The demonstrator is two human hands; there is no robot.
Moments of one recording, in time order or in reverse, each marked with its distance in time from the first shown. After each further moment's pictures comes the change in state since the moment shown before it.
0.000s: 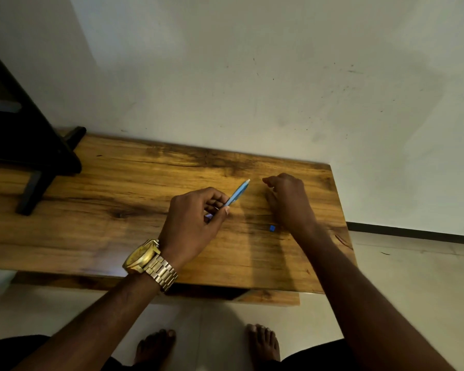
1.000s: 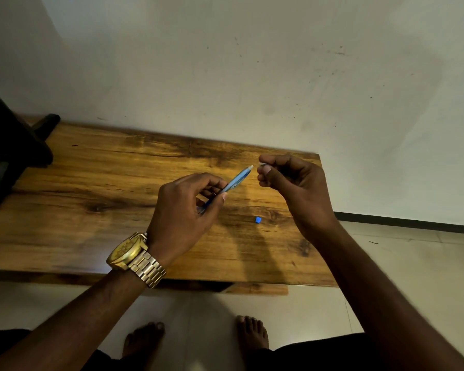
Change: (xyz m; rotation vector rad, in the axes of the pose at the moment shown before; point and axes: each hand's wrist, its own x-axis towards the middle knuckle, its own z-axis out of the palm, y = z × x) left_hand 0.003 0.016 0.013 -0.001 0.067 0.201; right_hand -0.043 -0.015 -0.062 1.093 0.098 0.111
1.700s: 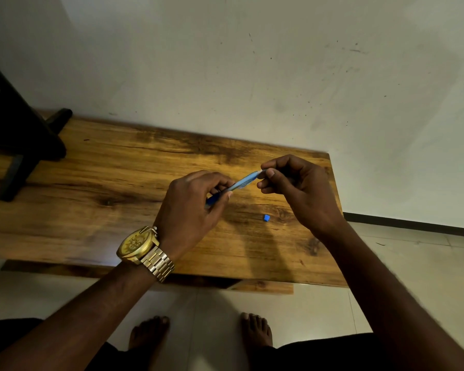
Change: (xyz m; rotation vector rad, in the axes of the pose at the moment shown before) left_hand 0.001 0.001 -0.005 0.123 -0.036 0.035; right_hand 0.002 0.004 0.000 -0.196 -0.145 -0.049
